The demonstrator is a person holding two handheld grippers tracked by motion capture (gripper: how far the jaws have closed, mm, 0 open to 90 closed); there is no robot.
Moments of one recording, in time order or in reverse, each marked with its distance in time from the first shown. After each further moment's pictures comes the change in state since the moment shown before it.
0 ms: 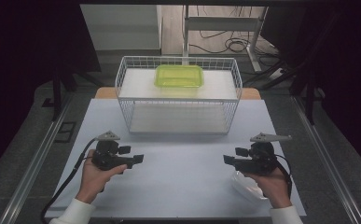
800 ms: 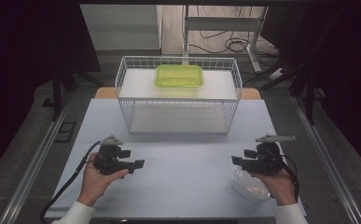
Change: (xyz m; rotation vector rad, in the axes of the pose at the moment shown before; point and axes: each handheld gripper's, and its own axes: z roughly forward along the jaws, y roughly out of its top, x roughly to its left) left arm -0.003 -0.010 0.005 0.054 0.045 0.023; right arm -0.022 -0.008 -0.003 0.059 -0.091 0.038
